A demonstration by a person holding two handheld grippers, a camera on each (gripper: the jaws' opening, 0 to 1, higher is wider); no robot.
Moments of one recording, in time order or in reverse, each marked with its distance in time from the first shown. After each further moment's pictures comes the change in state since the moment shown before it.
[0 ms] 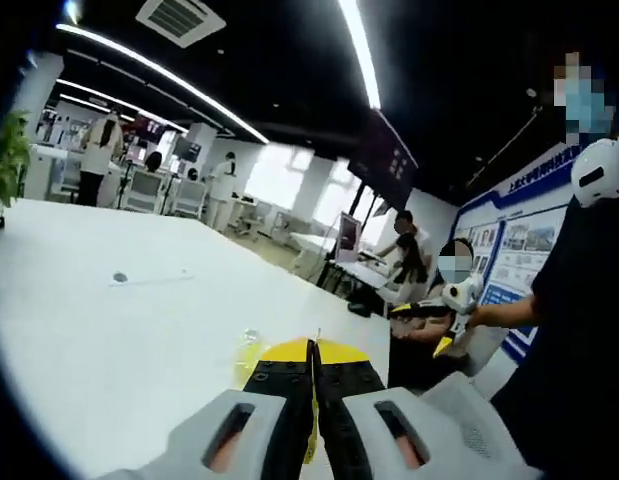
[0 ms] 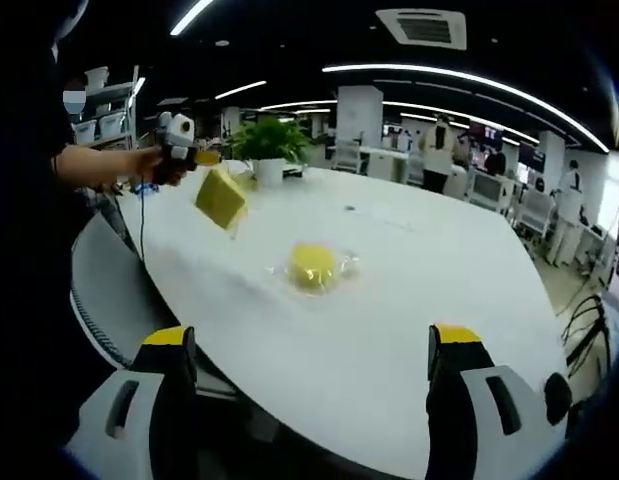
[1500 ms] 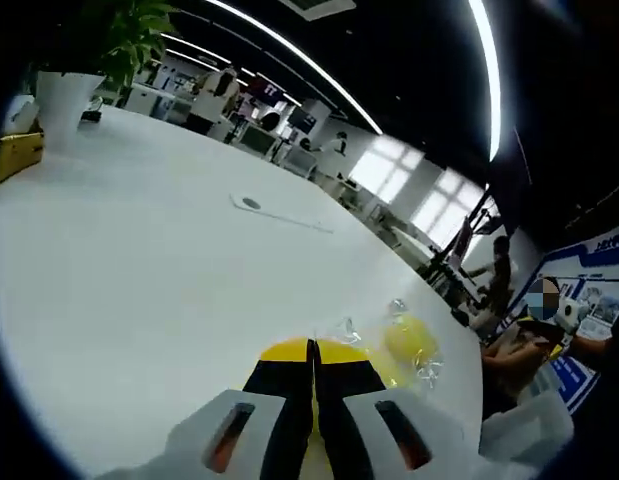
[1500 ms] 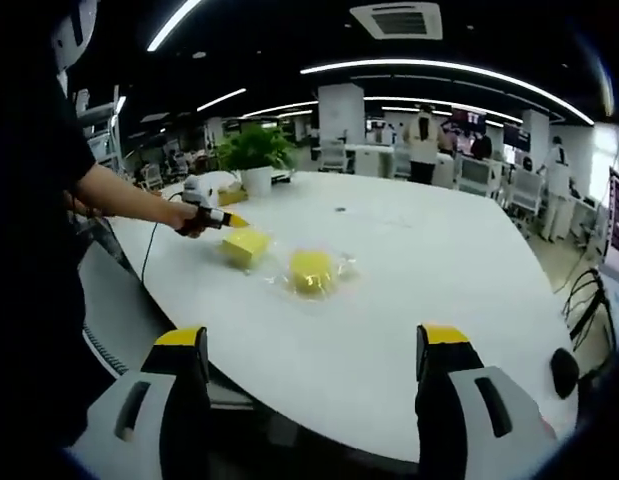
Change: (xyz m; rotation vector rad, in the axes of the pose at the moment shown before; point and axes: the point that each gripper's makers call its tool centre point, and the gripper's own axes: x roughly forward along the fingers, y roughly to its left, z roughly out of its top) left arm -0.007 0.185 -0.064 -0.216 0.045 0.378; right arm -0.009 0.008 0.006 0.112 0.005 -0.039
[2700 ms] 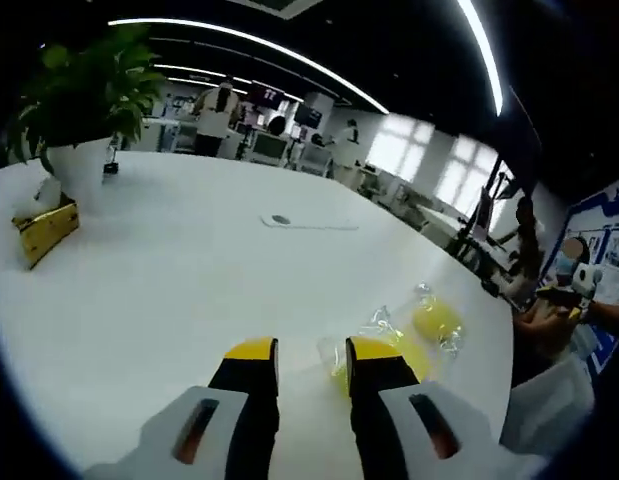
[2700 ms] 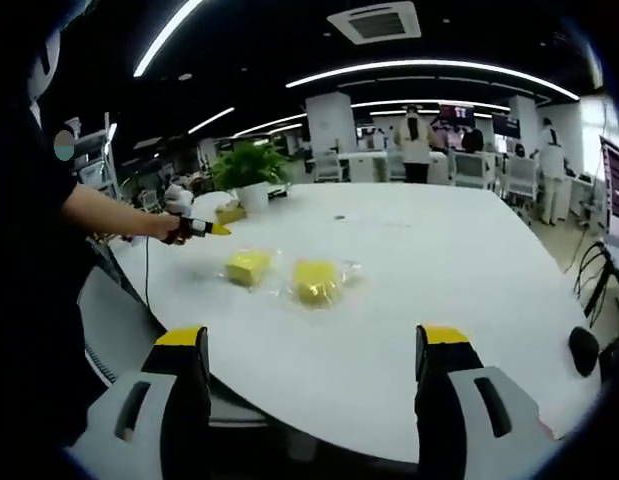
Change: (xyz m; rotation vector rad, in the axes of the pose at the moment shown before) left arm -0.070 0.009 0.038 0.170 -0.018 0.153; right arm 0.012 0.001 0.005 0.090 -0.079 0.036
